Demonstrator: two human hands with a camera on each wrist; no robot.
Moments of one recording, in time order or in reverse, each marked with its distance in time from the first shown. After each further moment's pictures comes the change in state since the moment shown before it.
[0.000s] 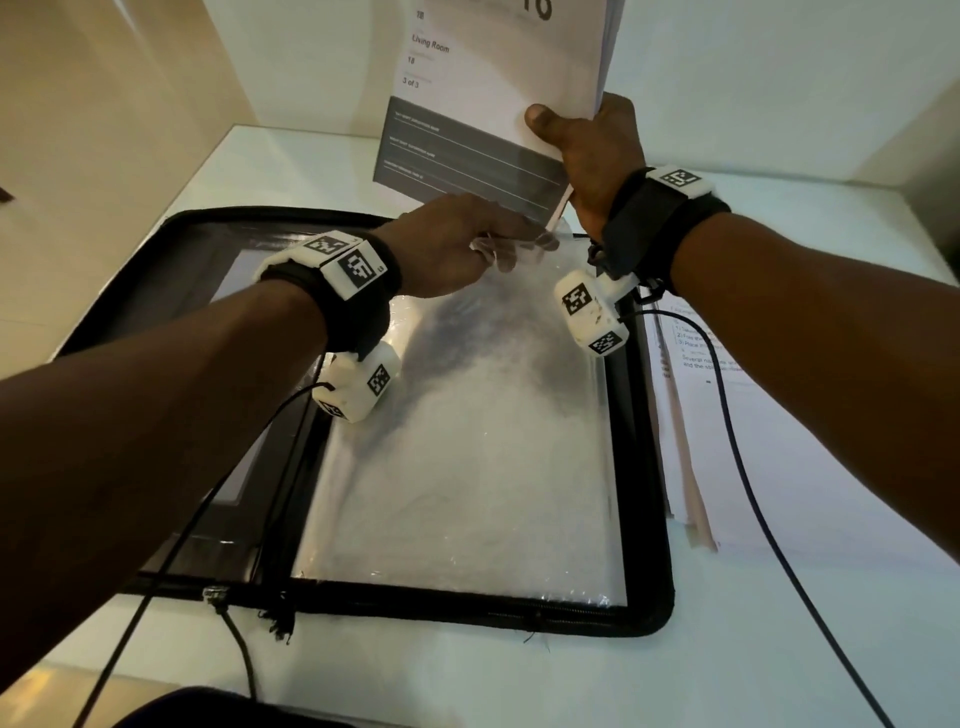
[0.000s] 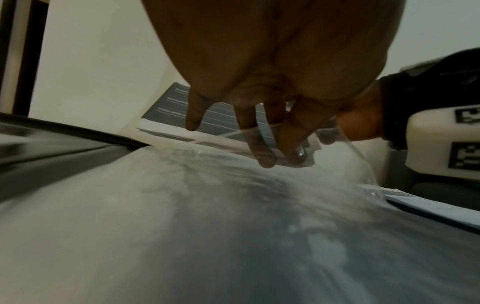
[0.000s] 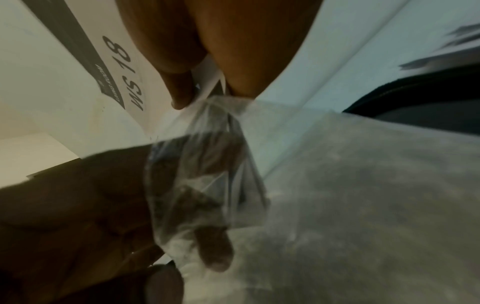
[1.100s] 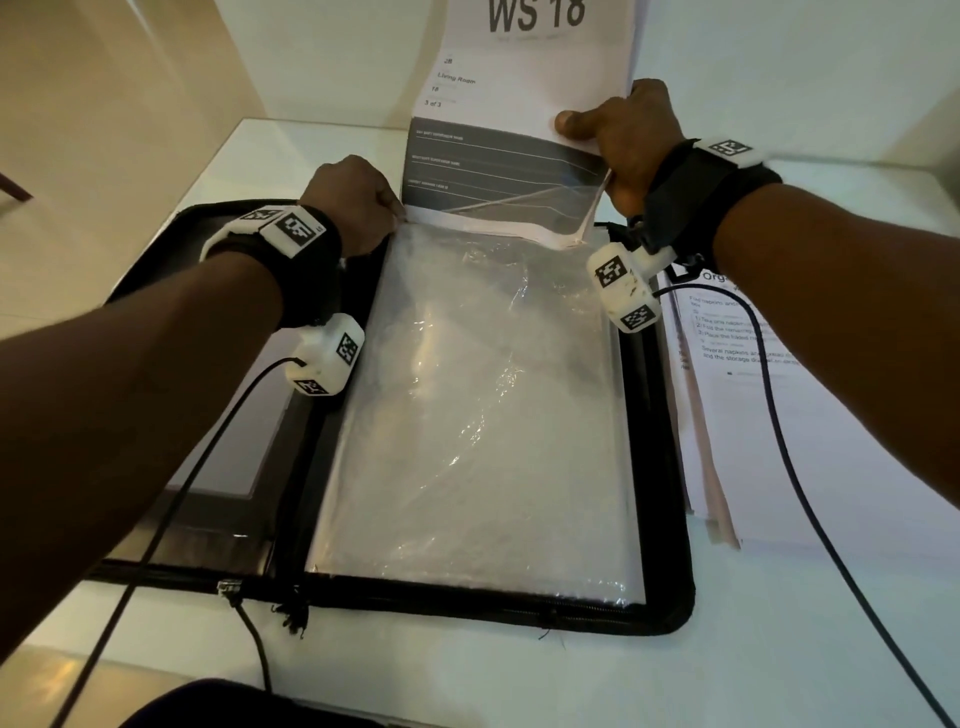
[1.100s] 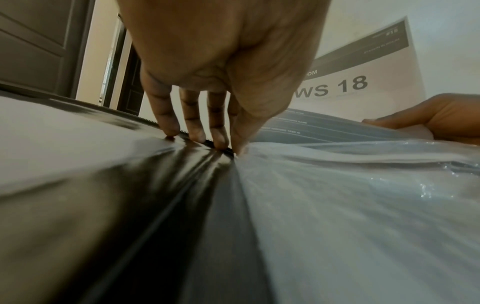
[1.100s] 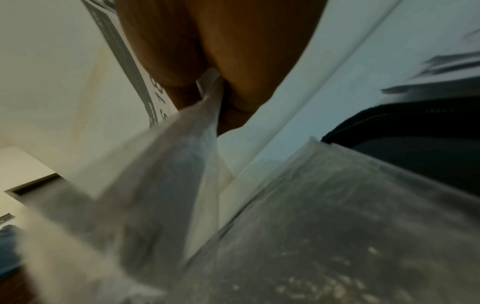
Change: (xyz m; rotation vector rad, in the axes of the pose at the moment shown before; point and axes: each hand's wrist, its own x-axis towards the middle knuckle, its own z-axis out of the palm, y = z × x) left_hand -0.017 -0.064 -0.030 0.093 0.312 -0.576; right_hand 0.018 0.005 -0.016 -0.001 0.000 0.184
